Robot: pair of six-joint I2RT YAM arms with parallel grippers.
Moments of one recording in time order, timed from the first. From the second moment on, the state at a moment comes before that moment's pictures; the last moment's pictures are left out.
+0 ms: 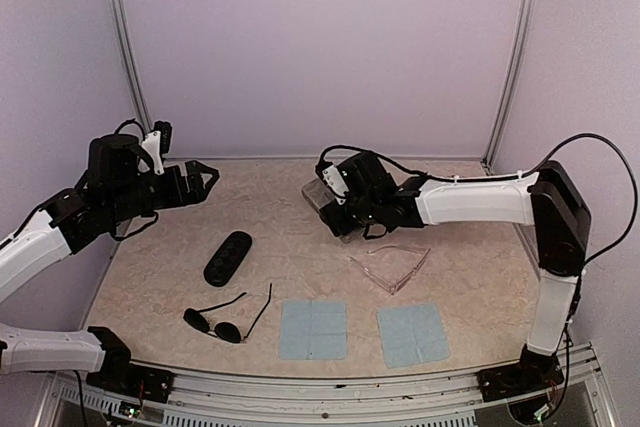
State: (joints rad) left arm -0.53 0.96 0.90 -0.31 -0.08 -0.42; right arm 0.87 1.91 1.39 -0.15 0.26 0.00
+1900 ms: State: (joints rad) left arm -0.72 1.17 0.52 0.73 0.97 -1.24; right arm 1.21 1.56 0.65 1.12 0.00 -1.74
